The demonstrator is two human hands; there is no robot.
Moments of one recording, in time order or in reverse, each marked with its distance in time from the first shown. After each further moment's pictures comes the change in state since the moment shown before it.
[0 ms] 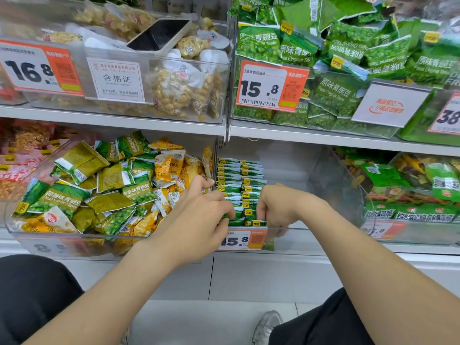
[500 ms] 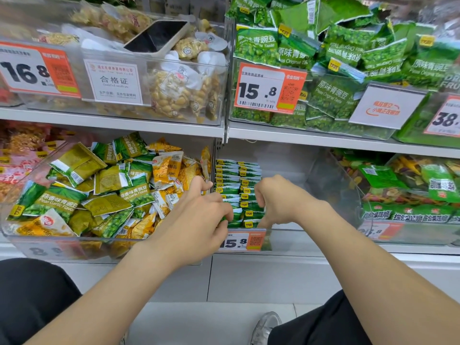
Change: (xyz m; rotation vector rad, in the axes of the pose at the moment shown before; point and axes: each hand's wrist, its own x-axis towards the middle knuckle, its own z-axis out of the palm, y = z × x) left_hand 0.002 0.003 -0.005 0.029 0.001 0.032; right_hand 0.008 0.003 -0.001 -0.189 0.269 -0.045
